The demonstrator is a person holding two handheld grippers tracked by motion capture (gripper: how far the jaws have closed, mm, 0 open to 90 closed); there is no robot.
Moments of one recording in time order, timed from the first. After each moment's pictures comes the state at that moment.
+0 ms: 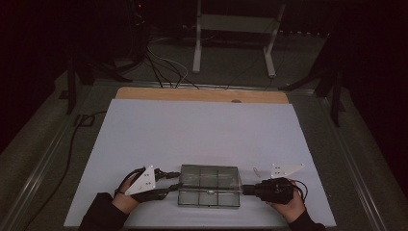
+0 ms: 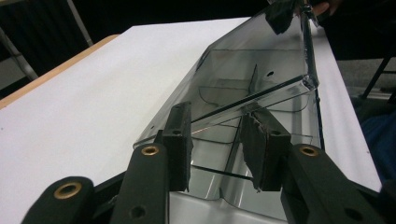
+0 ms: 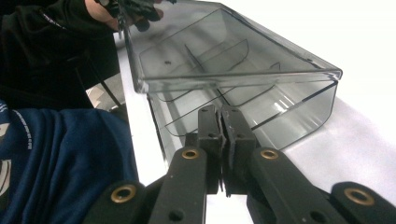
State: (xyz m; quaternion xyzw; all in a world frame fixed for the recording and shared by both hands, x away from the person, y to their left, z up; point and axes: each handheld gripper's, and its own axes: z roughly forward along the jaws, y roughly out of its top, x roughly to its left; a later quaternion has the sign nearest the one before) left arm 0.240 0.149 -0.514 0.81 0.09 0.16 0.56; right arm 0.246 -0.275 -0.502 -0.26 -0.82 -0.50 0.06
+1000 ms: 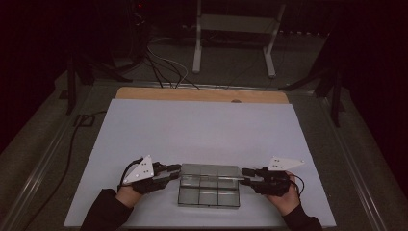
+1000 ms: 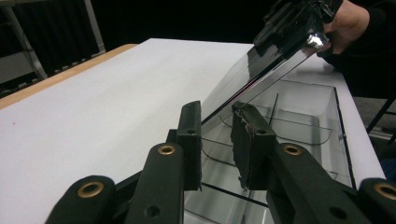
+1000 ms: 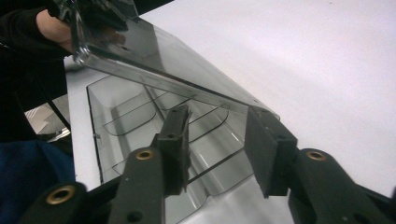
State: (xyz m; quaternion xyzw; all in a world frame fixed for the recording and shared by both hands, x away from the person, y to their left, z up) left arm 0.261 0.151 -0.513 0.78 0.14 0.14 0.59; right arm 0.260 -0.265 -0.495 -0.28 -0.81 -0.51 -0.04
